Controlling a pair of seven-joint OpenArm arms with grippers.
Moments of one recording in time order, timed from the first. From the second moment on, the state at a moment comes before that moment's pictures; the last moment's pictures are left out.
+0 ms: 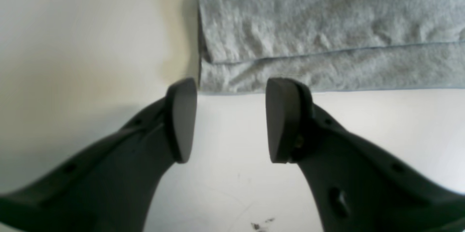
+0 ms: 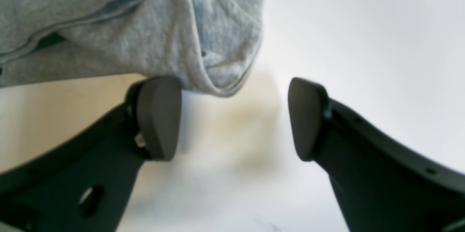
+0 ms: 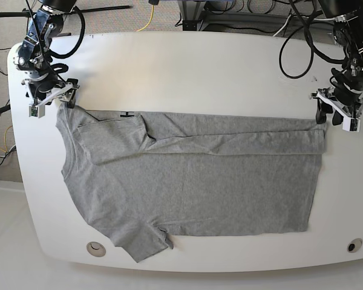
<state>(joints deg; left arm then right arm) 11.8 -19.4 -29.9 88.9 -22.1 -31.2 36.7 -12.3 13.2 32.7 87.2 20.1 25.0 -42.6</state>
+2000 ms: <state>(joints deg) 7.9 -19.2 -30.3 80.4 -23.1 -29.9 37.6 -6.6 12.3 32.6 80.0 14.0 25.8 -35.9</state>
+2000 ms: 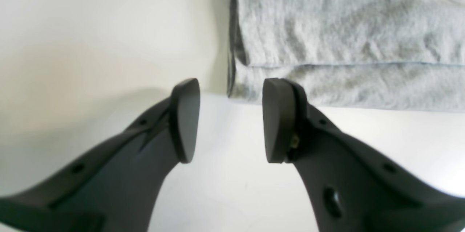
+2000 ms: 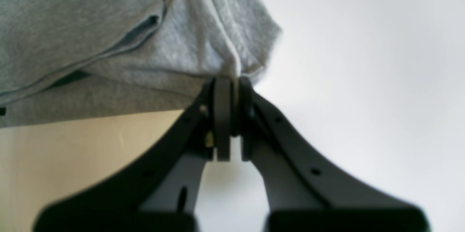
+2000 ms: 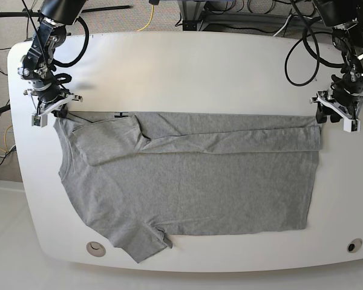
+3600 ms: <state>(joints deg) 6.6 -18.1 -29.4 75.5 -23.7 -29.3 34.7 -6.5 12.2 32.4 80.0 13.6 25.8 -35.9</state>
